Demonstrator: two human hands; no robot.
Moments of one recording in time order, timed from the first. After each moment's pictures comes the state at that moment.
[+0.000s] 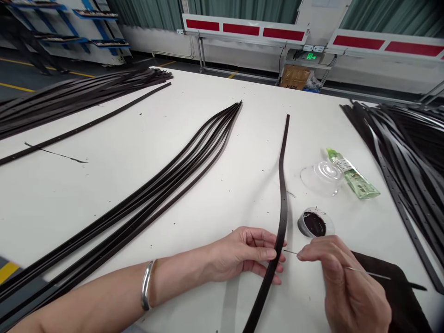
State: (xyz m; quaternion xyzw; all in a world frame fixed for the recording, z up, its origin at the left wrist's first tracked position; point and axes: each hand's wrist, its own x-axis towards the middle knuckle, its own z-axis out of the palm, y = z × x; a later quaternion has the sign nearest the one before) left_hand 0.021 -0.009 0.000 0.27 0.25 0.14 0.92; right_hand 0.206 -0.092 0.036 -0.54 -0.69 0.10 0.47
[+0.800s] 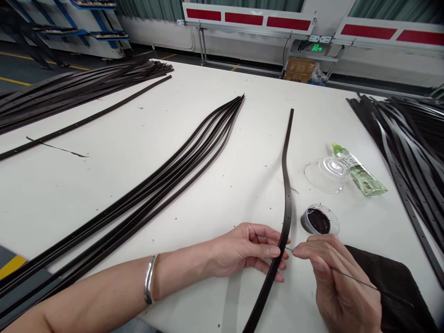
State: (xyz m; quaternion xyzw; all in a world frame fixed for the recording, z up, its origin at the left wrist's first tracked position) left_hand 0.022 -0.008 0.000 0.27 0.24 0.13 0.92; right_hand 0.203 -0.084 0.025 -0.44 -0.77 0.03 0.45
